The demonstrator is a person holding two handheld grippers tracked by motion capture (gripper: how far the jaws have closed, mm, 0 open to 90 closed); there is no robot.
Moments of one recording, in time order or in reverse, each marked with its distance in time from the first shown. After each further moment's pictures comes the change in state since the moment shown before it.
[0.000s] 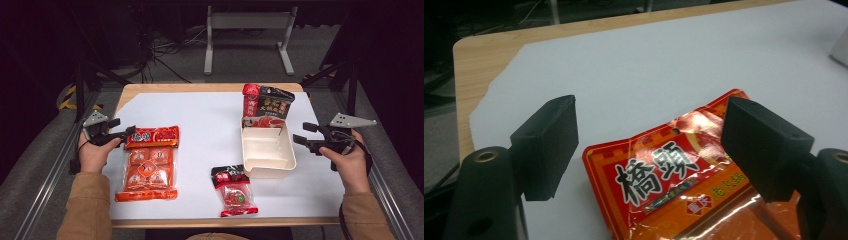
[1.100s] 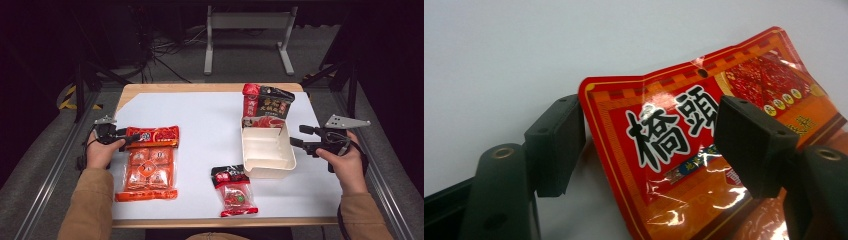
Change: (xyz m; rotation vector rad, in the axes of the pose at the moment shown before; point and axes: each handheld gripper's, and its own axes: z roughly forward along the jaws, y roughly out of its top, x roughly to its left) left arm 0.019 -0.024 0.037 0.183 -0.098 -0.107; right arm 0.002 -0.005 0.009 0.029 0.025 0.014
